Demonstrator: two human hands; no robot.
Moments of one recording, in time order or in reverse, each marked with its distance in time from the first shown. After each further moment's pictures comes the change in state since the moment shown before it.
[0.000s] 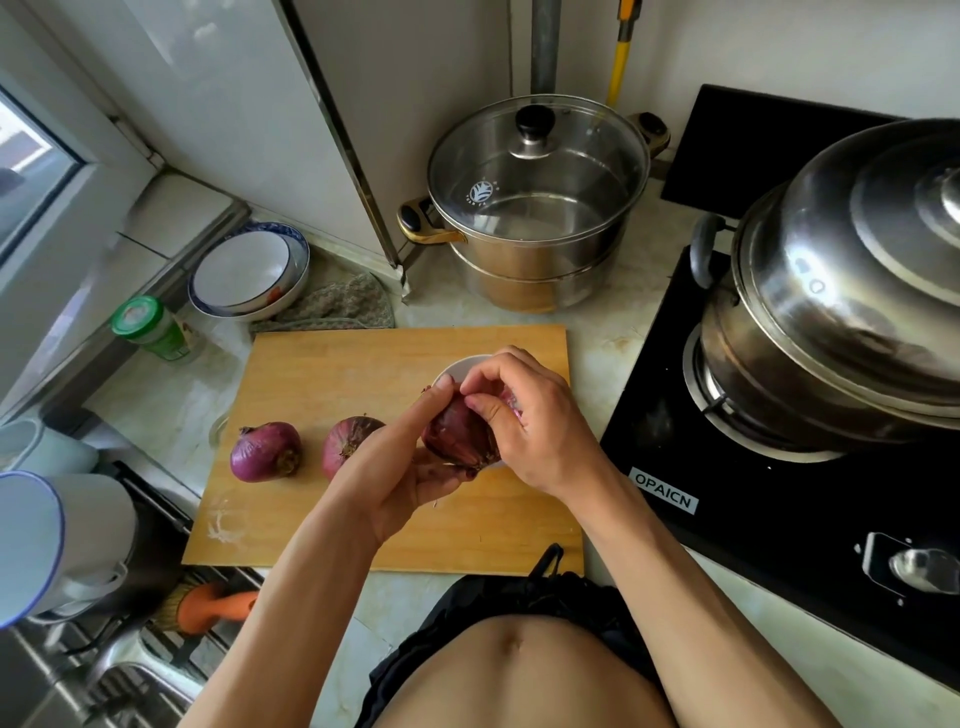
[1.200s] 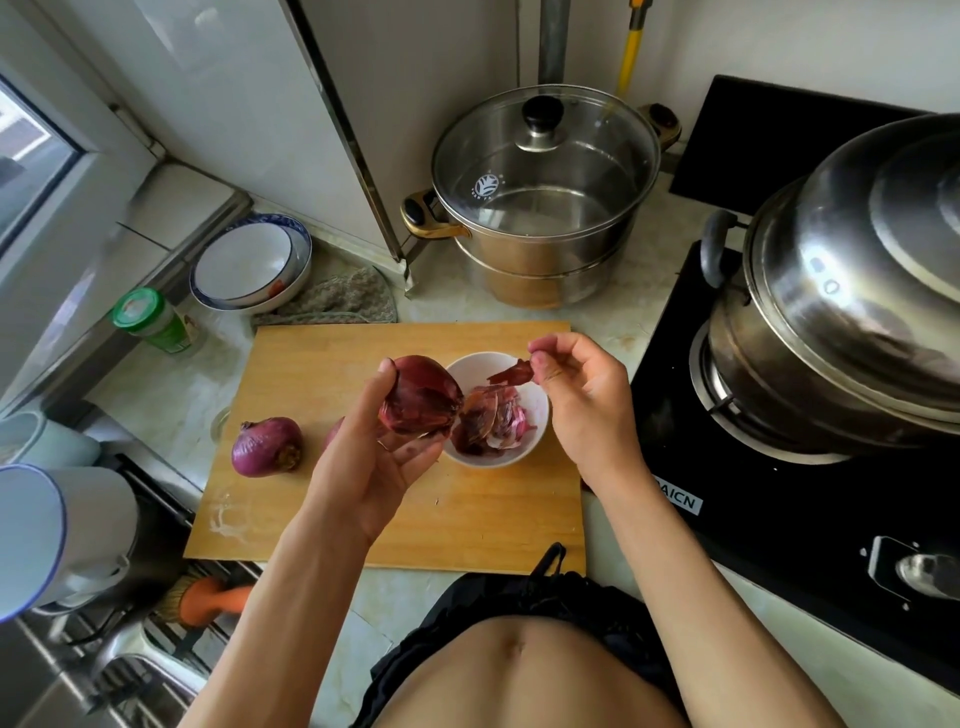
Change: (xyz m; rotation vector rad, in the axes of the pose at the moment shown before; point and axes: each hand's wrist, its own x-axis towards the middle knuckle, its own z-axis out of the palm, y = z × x) left_hand 0.010 -0.003 -0.017 -0.322 0.115 0.099; right_hand 0.000 0.013 -0.016 0.413 0.279 0.484
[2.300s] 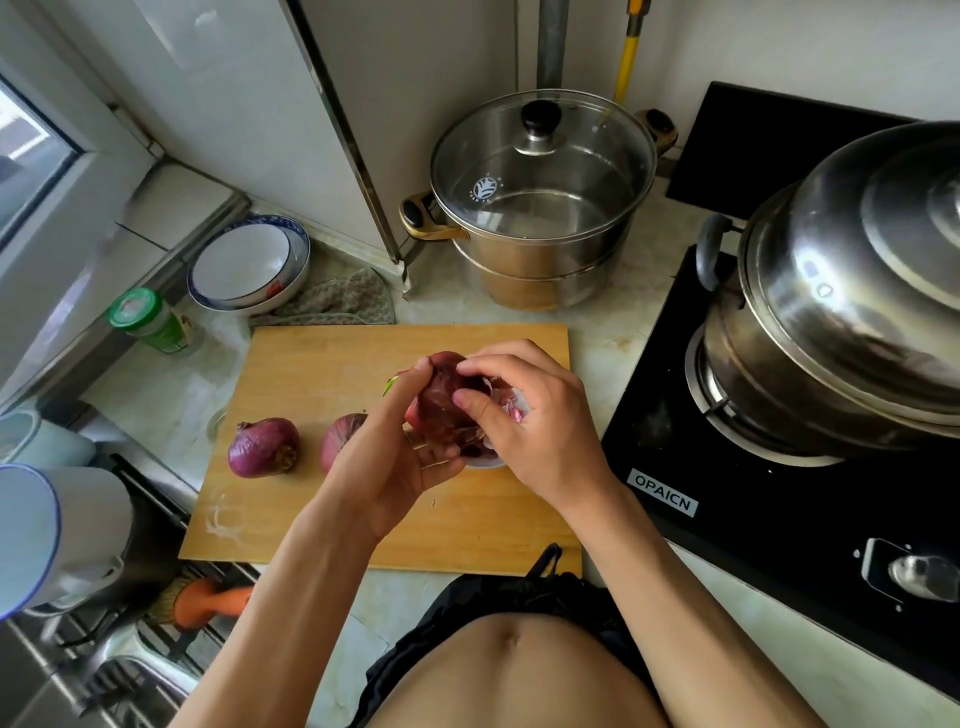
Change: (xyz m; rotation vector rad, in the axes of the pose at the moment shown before) left_hand -0.004 -0.001 0.012 0.121 -0.173 -0.029; right_hand -0.013 -0.009 0.020 -0.393 -0.168 -0.490
